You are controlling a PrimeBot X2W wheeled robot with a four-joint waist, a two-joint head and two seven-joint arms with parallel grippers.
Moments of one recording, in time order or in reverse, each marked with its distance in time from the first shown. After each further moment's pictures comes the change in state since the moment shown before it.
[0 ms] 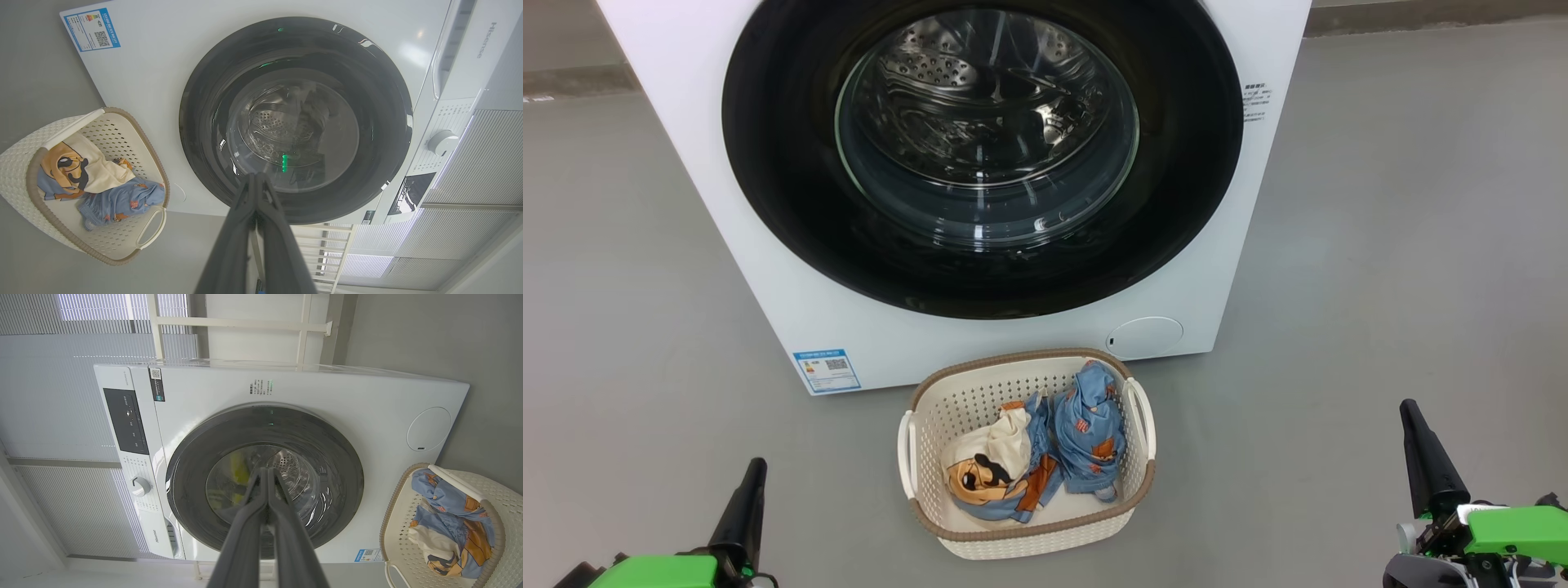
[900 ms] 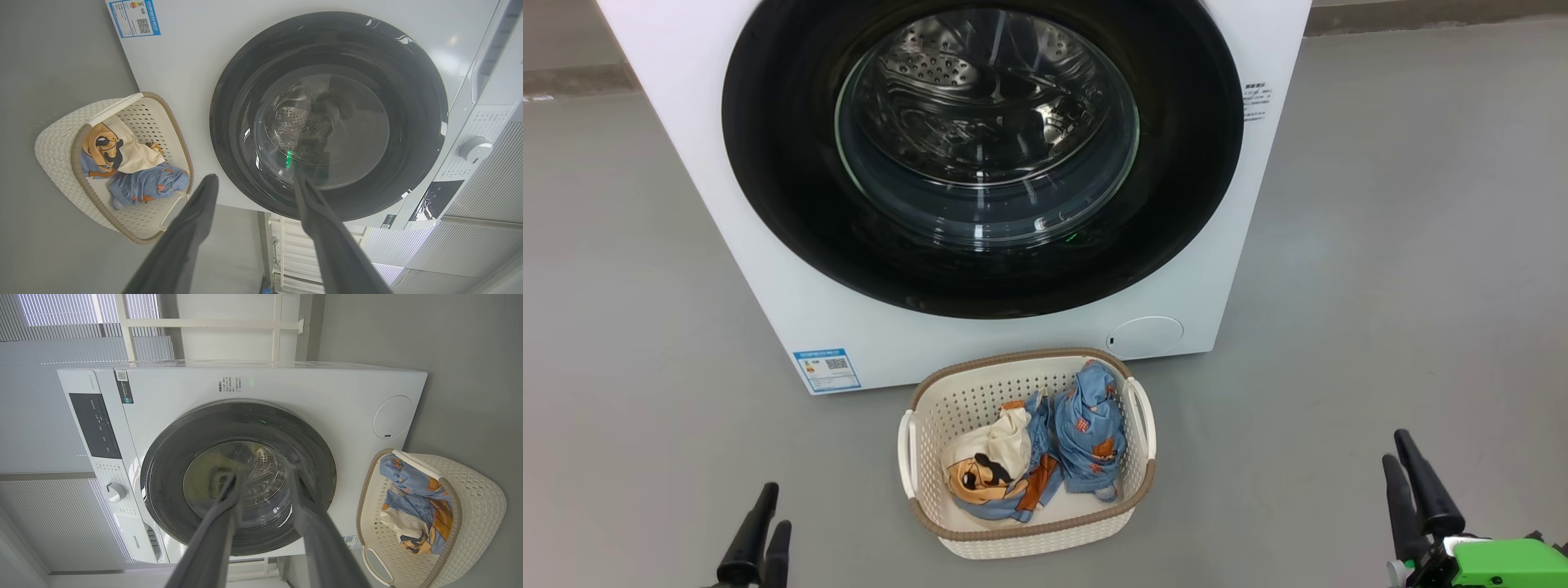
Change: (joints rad) left arm 0.039 -0.027 -0.004 0.041 0.006 0.000 0.000; right arm 0.034 0.013 0.003 0.050 0.000 0.000 0.000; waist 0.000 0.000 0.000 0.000
